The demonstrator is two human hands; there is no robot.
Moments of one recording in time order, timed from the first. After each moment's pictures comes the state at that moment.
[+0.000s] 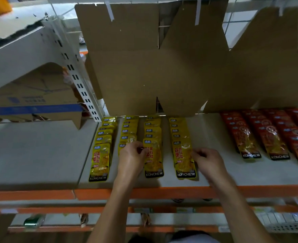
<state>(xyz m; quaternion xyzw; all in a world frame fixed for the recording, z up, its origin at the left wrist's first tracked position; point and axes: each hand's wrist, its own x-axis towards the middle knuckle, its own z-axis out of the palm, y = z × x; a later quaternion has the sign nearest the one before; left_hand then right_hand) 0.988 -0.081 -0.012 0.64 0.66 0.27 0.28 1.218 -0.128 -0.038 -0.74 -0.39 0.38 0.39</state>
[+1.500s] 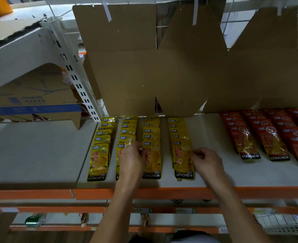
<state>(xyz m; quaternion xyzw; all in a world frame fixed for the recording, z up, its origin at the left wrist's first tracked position) 1.000 -0.086 -0.021 0.65 0.68 0.28 0.20 1.219 -0.132 -0.033 -0.76 -0.40 0.35 0.37</state>
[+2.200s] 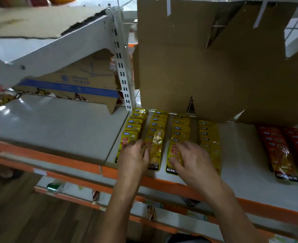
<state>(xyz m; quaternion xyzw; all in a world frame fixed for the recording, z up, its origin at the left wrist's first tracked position) 0.930 -0.120 -0.001 0.64 0.73 0.22 0.11 1.116 -0.132 0.024 -0.63 -0.76 0.13 0.09</state>
